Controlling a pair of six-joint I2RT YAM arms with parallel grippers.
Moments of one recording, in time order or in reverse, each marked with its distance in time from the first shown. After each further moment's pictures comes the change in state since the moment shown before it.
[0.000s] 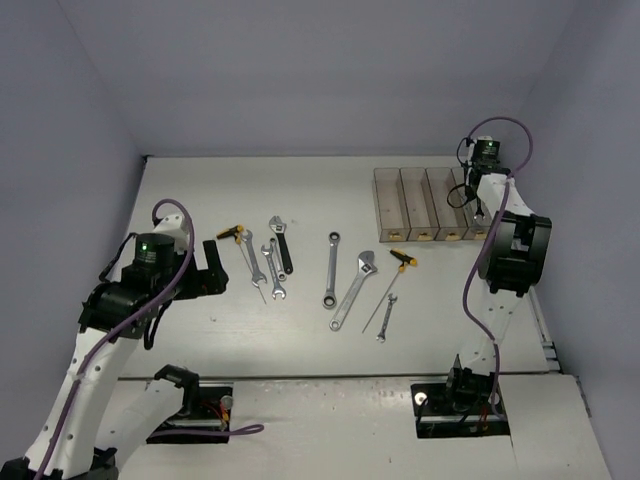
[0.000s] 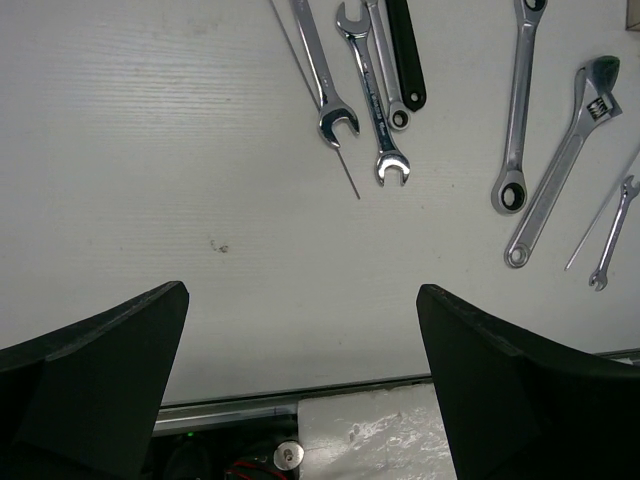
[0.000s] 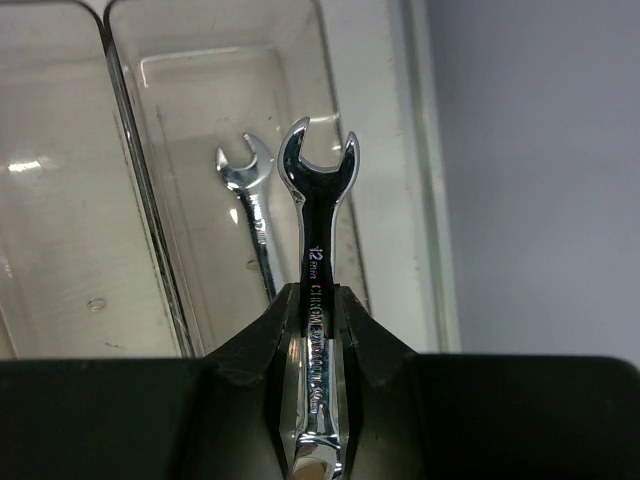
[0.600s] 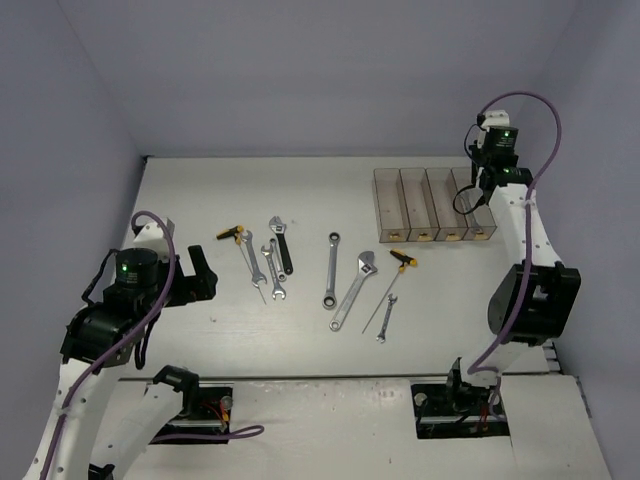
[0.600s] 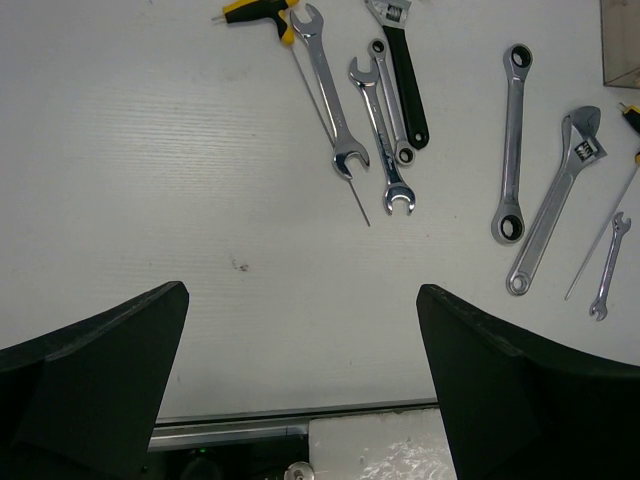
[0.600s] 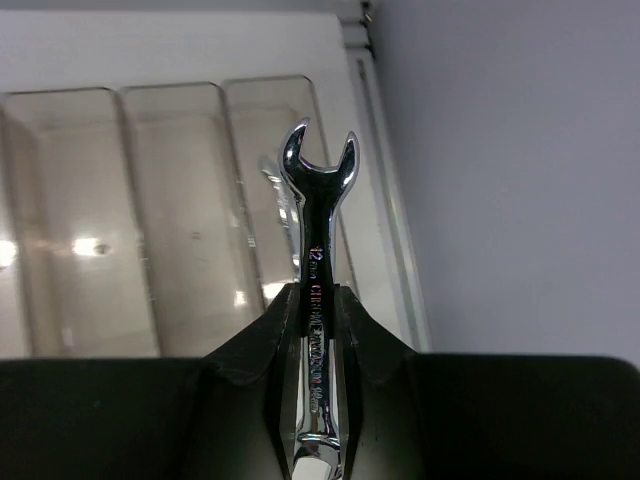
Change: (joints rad) left arm 0.003 -0.117 0.000 0.001 -0.073 0.010; right arm 0.090 -0.485 -0.197 -0.059 -0.032 0.053
